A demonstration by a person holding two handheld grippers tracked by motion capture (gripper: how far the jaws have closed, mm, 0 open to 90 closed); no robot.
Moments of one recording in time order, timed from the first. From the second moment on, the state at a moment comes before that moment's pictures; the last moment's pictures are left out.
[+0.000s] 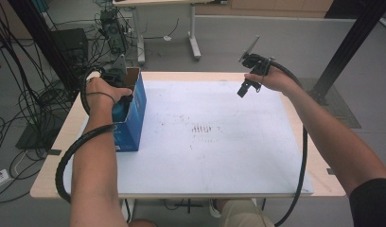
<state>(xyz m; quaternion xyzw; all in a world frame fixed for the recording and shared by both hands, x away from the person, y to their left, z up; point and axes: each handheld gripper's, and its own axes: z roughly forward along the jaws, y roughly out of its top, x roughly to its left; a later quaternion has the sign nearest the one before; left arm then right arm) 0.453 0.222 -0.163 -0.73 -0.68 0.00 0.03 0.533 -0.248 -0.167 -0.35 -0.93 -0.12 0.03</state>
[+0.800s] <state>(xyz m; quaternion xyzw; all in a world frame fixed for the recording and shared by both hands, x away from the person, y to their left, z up) 0.450 0.225 -0.164 -0.73 -0.69 0.00 0.02 0.532 -0.245 -0.168 -0.35 -0.93 -0.12 0.03</state>
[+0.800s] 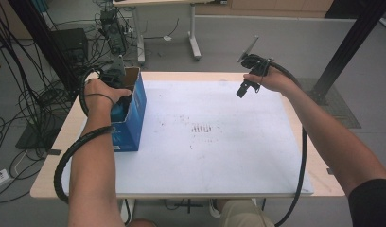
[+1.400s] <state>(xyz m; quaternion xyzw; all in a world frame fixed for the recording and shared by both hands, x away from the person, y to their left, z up) 0.450 0.224 -0.164 -0.73 -0.68 -0.01 0.03 0.530 -0.249 -0.166 -0.35 -0.93 -0.12 0.03</state>
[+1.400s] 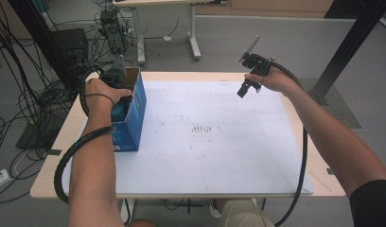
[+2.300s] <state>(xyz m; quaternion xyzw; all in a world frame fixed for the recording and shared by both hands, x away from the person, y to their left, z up) 0.449 0.224 -0.164 -0.73 -0.69 -0.01 0.02 0.530 -0.243 -0.166 -0.35 -0.93 -0.12 0.03</state>
